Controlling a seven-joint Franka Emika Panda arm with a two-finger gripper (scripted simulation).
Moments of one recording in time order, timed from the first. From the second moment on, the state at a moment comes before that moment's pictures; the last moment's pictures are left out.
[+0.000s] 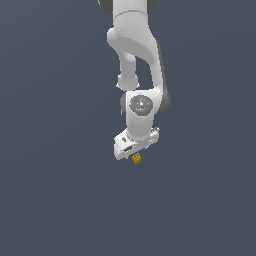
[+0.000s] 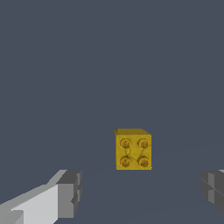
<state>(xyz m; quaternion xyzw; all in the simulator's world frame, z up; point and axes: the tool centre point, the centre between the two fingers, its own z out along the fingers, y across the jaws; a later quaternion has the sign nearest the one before) 0.018 0.038 0.073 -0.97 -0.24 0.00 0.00</state>
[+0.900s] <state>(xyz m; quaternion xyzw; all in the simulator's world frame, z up) 0.018 0.038 0.023 -0.97 -0.24 0.00 0.00</state>
